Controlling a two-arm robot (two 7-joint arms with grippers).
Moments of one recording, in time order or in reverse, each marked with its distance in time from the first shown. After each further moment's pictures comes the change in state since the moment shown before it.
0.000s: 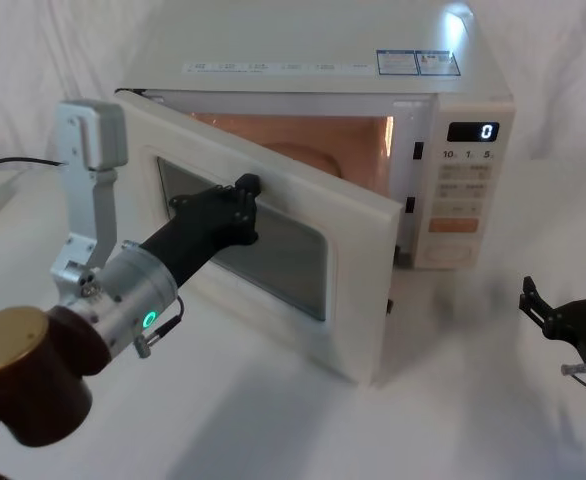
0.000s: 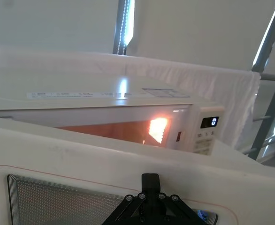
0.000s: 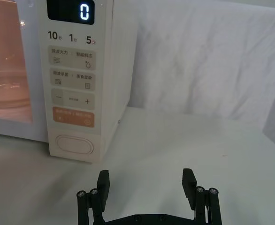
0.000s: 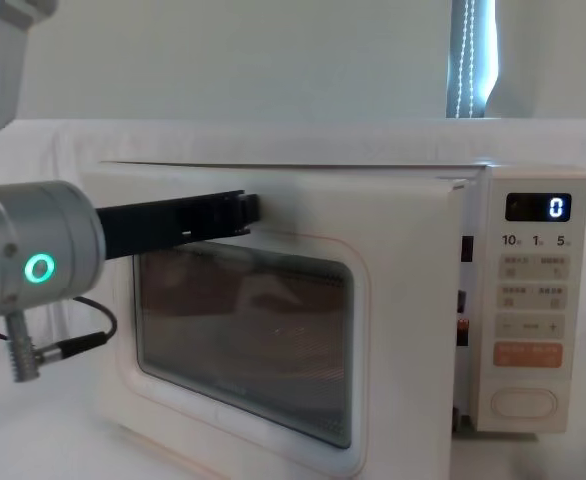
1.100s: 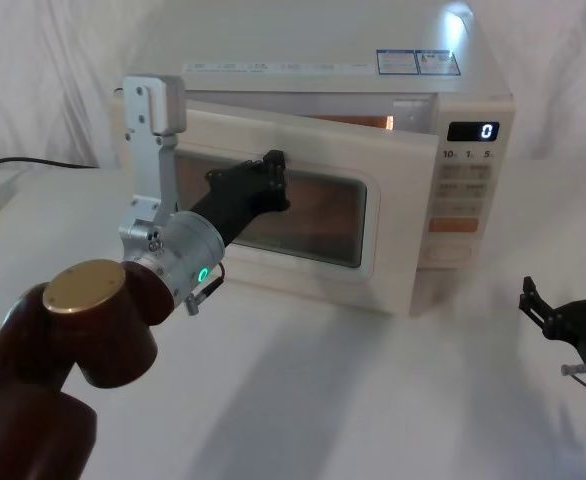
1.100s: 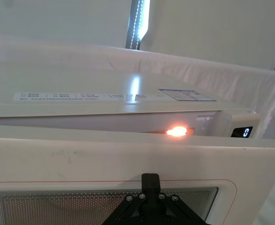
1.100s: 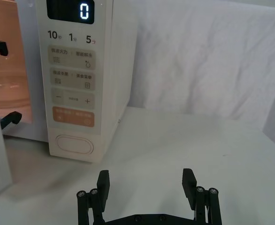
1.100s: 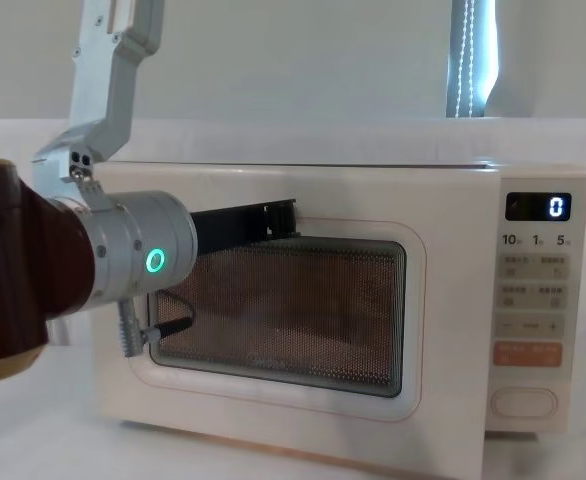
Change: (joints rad) left arm -0.161 -0.169 0.028 0.243 0.105 -0.007 0.027; right arm 0.000 0.000 0.000 0.000 0.000 0.000 0.000
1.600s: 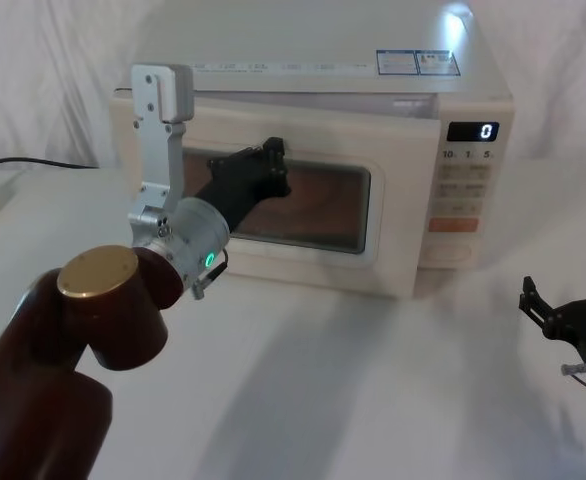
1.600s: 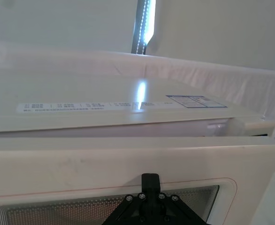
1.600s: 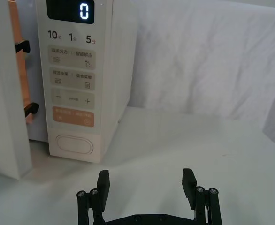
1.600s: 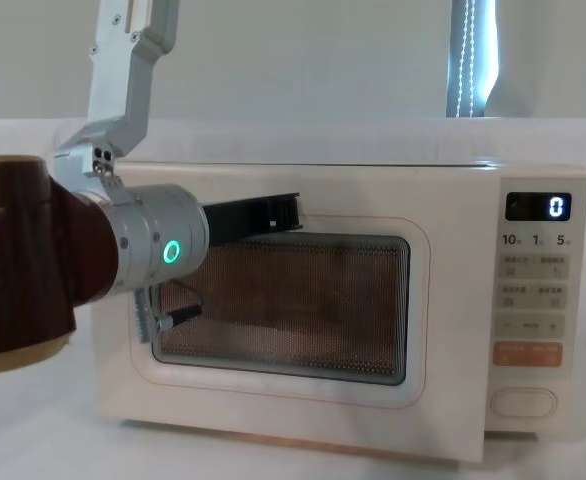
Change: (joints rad) left arm -0.041 -0.047 -0.016 0.066 0.059 -0.021 0.000; right arm 0.000 0.000 0.000 0.000 0.000 0.000 0.000
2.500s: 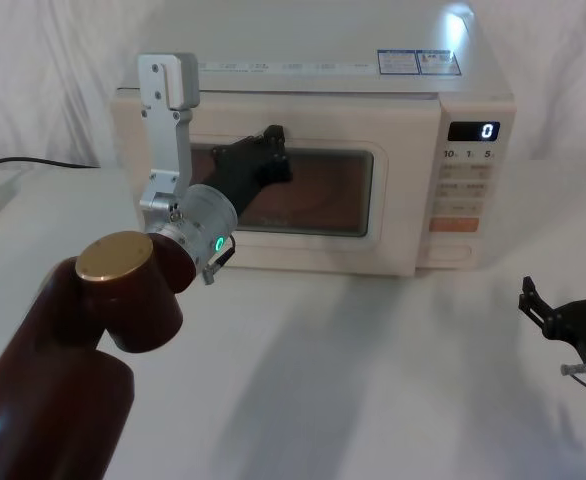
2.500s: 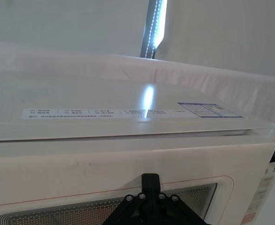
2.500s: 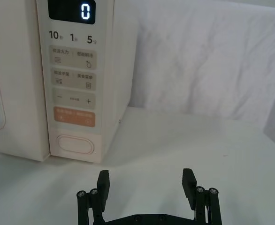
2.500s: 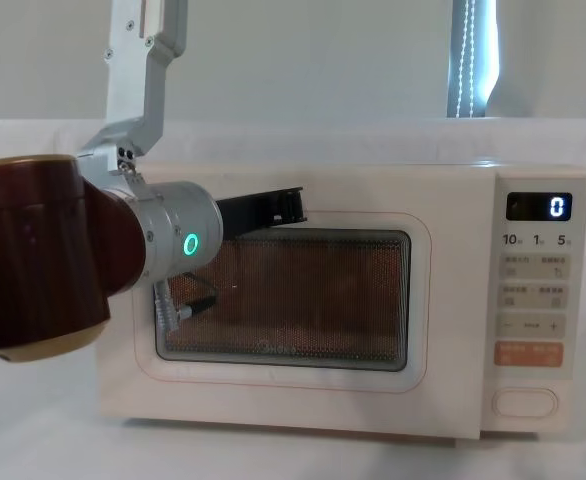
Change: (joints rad) left arm -0.044 -0.075 -0.042 0.091 0.050 -0.022 -0.002; right arm 0.000 0.000 0.000 0.000 0.000 0.000 0.000
